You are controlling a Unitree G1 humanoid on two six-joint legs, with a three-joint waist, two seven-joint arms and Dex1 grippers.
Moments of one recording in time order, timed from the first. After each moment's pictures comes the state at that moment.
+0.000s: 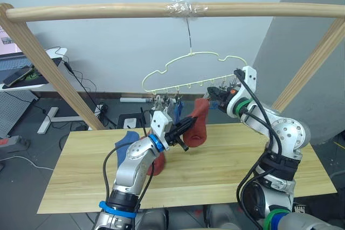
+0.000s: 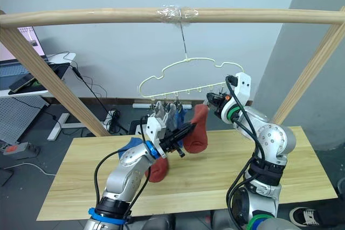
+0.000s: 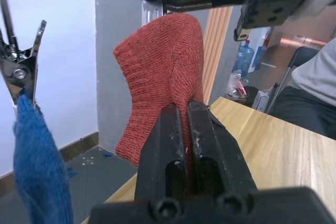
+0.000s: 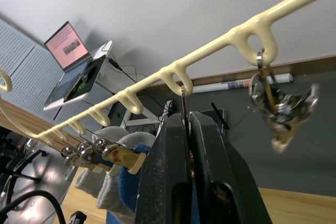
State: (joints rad) left arm -0.20 0.12 -0.12 0.01 -0.36 0.19 -0.73; right arm -0.64 0.04 -0.42 -0.33 0.63 1.33 -0.01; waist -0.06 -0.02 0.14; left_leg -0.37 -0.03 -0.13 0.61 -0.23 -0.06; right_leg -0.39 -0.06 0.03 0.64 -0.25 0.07
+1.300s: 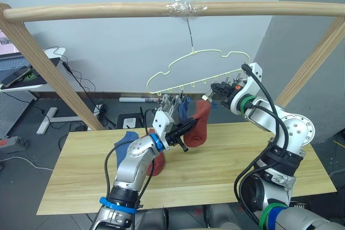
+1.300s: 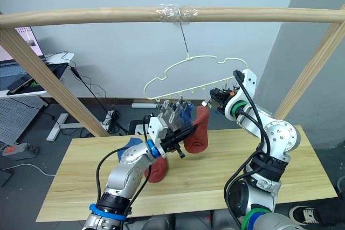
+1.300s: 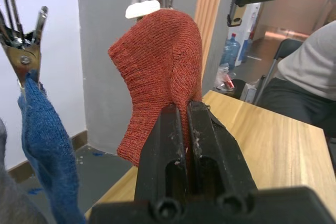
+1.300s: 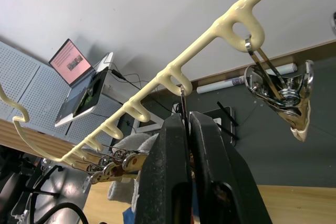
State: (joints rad) left arm -0.24 0.13 -0.13 0.08 -0.35 0.16 -0.80; right arm -0.70 0.07 -0.54 -0.30 0.74 1.40 -0.12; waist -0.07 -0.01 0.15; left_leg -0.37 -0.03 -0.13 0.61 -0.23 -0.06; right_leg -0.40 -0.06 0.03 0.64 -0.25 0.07
